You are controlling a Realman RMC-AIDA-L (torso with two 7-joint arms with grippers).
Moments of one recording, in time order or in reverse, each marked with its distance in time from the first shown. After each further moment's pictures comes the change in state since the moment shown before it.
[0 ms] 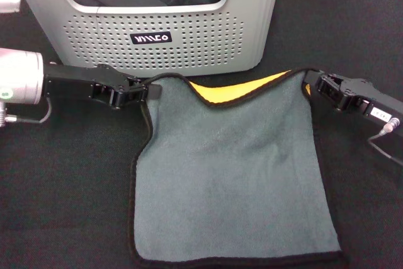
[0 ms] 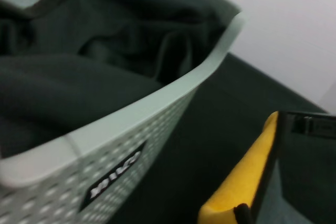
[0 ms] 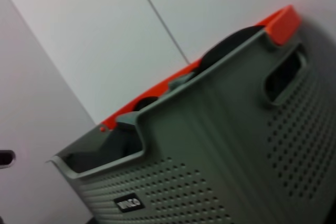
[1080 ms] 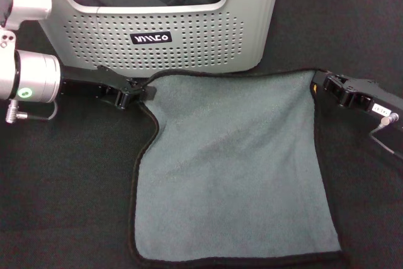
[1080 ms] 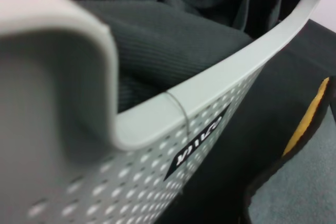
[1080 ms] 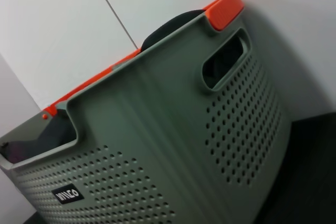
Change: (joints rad) left arm -0.029 -0.038 0.001 0.003 0.129 -0.180 -0.012; right arm 0.025 -0.004 0.002 0.018 0.005 -0.132 0.003
